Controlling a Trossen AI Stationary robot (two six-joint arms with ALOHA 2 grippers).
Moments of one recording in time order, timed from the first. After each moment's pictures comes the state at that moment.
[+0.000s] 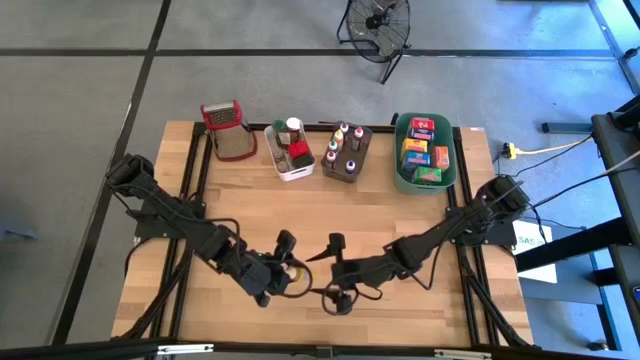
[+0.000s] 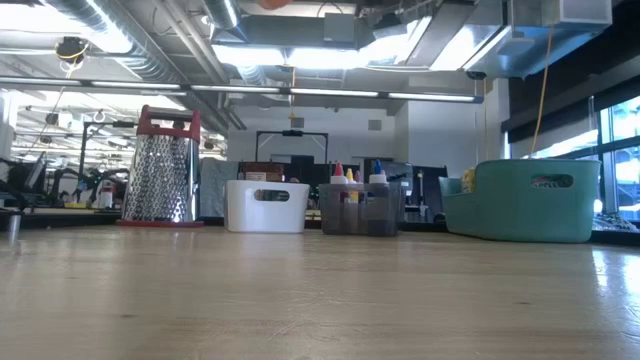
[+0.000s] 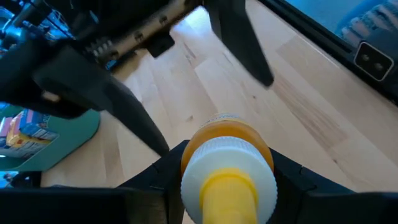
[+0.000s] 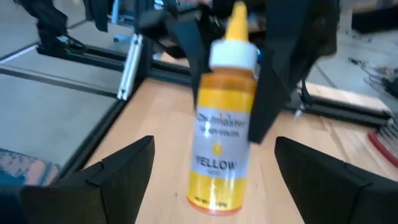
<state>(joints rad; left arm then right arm) -0.59 1.51 1.20 -0.41 -0.47 0.23 0.53 1.79 1.17 0.30 0.42 -0.03</state>
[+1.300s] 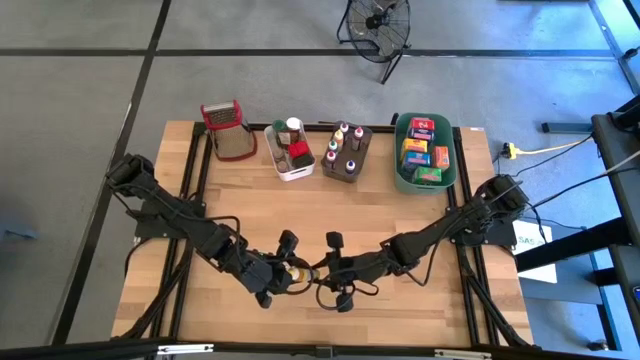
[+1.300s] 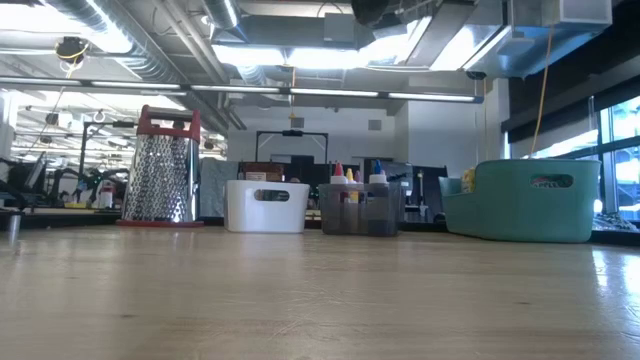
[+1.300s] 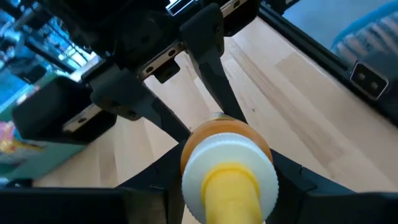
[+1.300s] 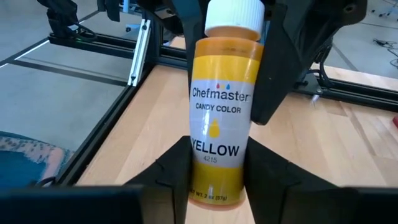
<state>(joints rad) -0.58 1.51 1.20 -0.36 -0.44 0.23 0.50 1.79 1.17 0.24 0.33 0.02</state>
